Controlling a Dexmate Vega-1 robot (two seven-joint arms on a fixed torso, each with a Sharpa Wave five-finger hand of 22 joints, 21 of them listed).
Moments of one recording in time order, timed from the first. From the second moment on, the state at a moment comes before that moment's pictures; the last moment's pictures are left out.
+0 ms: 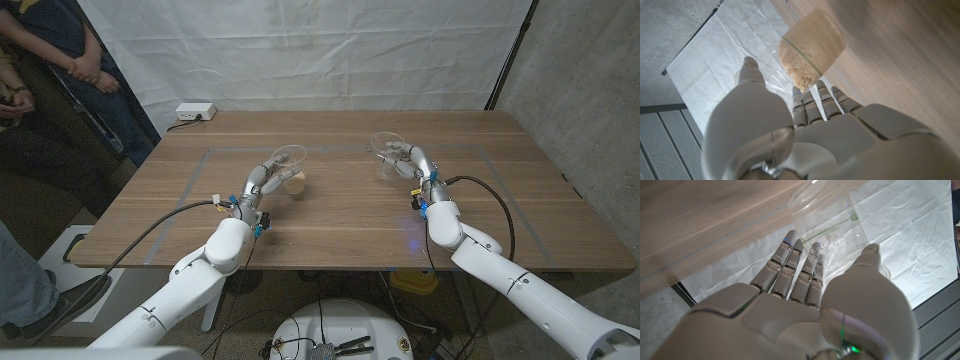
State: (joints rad) left arm 1.19 0.64 0.38 -1.82 -0.24 -0.09 0.39; left_hand 0.97 0.06 0.00 -0.06 0.23 0.43 -0.04 0.20 0.19 0.42 -0.12 0.20 0.20 0.30 -0.04 0.19 0.18 0.08 -0.04 0.20 0.18; right arm -0.97 -0.60 -0.53 -1.58 -0.20 0.07 -0.54; right_hand 0.96 0.14 -0.17 -0.07 0.31 0.63 -0.10 0.19 0.20 0.76 -0.13 0.22 0.19 0.67 -0.06 0.18 0.22 0.60 -0.06 0.36 0.23
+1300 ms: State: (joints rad) left arm 1.15 0.64 0.42 -1.79 -0.22 -0.05 0.40; left_hand 0.94 0.05 -0.03 -0.06 0.25 0.40 -0.05 0.19 0.19 0.38 -0.13 0.20 0.20 0.26 -0.04 0.18 0.18 0.03 -0.02 0.19 0.18; right arm -0.97 -0.61 -0.57 -1.51 -0.17 0.08 -0.56; right_hand 0.94 0.13 -0.18 -0.05 0.31 0.57 -0.11 0.19 0.20 0.70 -0.15 0.21 0.20 0.56 -0.05 0.18 0.21 0.53 -0.05 0.33 0.22
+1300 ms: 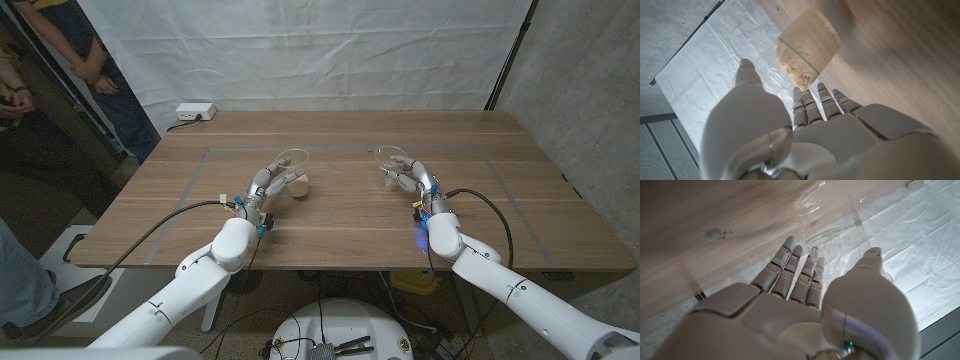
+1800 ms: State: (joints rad) left arm 1.17 0.64 0.42 -1.79 -0.23 -0.04 0.41; left_hand 0.94 0.05 -0.03 -0.06 0.26 0.37 -0.05 0.19 0.19 0.37 -0.12 0.20 0.20 0.24 -0.04 0.18 0.18 0.02 -0.01 0.19 0.18; right arm -0.99 -0.62 -0.57 -1.51 -0.16 0.06 -0.55; right_hand 0.92 0.11 -0.19 -0.05 0.31 0.55 -0.11 0.18 0.20 0.66 -0.14 0.20 0.20 0.54 -0.05 0.18 0.21 0.51 -0.05 0.32 0.22
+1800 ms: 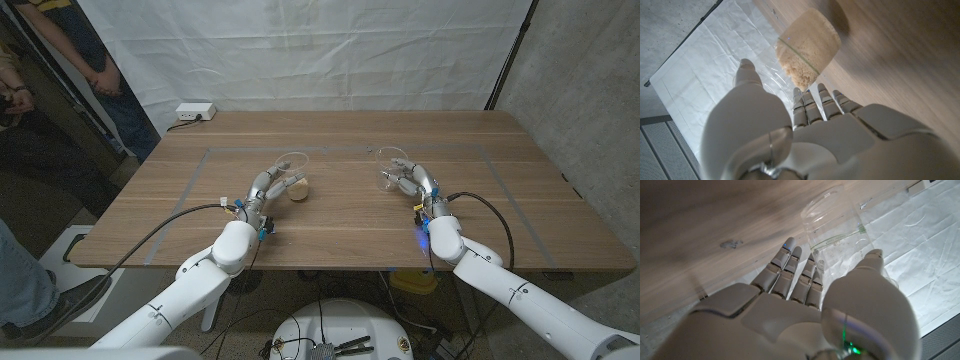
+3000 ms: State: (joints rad) left arm 1.19 0.67 0.42 -1.80 -0.25 -0.02 0.39; left_hand 0.95 0.04 -0.04 -0.06 0.28 0.25 -0.02 0.18 0.19 0.26 -0.09 0.18 0.20 0.15 -0.04 0.18 0.18 -0.04 0.01 0.19 0.18; right arm -1.03 -0.64 -0.57 -1.57 -0.15 -0.01 -0.54; right_hand 0.90 0.10 -0.21 -0.04 0.31 0.48 -0.10 0.18 0.20 0.58 -0.12 0.19 0.20 0.49 -0.05 0.18 0.20 0.47 -0.05 0.30 0.22
